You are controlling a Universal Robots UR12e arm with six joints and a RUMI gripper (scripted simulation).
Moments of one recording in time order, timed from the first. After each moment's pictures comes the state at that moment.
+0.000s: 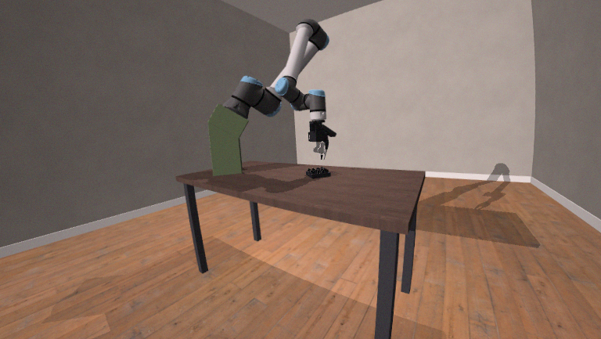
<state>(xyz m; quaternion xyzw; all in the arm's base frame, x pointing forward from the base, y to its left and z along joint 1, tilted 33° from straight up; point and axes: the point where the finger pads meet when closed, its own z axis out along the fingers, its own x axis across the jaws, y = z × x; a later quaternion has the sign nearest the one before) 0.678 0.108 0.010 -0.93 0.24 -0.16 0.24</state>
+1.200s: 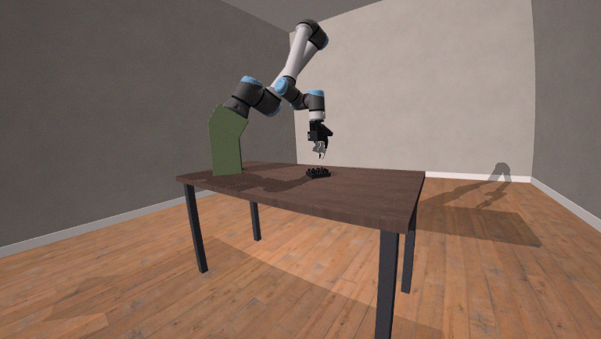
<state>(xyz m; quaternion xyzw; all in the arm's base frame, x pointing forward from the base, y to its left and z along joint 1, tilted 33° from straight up) 0.665 0.116 0.011 -0.95 0.13 -0.18 0.22</state>
